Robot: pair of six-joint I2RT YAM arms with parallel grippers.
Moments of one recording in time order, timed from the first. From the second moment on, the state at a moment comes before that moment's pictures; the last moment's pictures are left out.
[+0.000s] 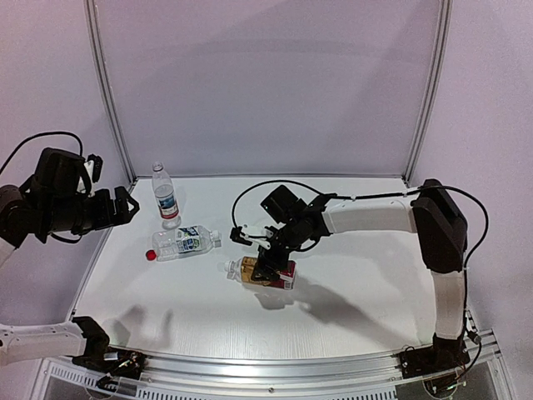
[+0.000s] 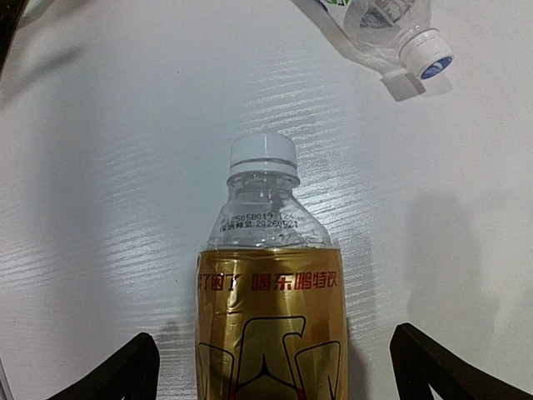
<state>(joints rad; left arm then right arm) -0.56 0.85 1.19 -1.05 -0.27 -0.57 0.91 2.07 1.55 -0.47 -0.27 -0.34</state>
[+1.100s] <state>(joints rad) -0.57 0.97 1.27 -1.01 -0.22 -0.56 0.87 2.08 1.41 -0.27 -0.35 -0.32</state>
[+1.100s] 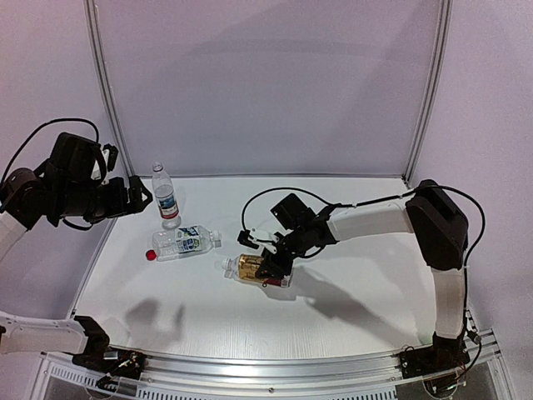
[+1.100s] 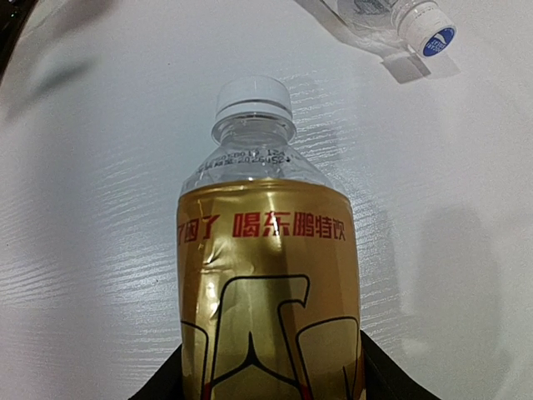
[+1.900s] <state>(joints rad) -0.34 1.06 1.39 -0.71 0.38 -0.44 0.87 1.61 1.47 -0.36 -0.15 0.25</state>
